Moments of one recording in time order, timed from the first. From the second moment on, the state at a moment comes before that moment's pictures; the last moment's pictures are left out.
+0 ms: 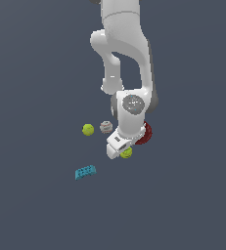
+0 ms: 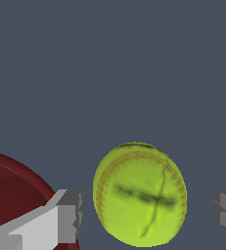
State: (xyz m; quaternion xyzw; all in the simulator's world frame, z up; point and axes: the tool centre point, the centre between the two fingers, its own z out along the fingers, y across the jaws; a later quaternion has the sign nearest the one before) arm 0.015 0.063 0.062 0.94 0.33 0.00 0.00
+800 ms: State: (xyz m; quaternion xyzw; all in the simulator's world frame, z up) arm 0.023 0.070 0.056 0.94 0.33 0.02 0.00
